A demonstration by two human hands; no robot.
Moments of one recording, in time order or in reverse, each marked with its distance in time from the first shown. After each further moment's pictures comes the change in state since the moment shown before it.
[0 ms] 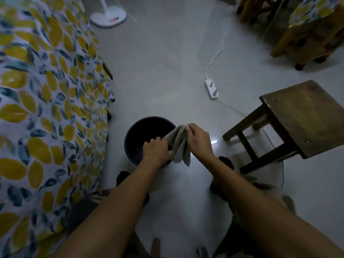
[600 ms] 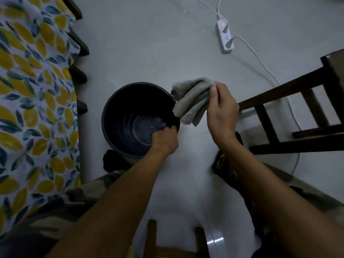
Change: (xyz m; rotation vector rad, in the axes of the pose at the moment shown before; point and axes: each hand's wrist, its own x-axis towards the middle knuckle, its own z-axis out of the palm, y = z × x) left_hand 0.127 0.025 0.120 -0.064 -0.288 -0.001; right_hand 0.088 0.054 0.016 0.213 0.291 0.037
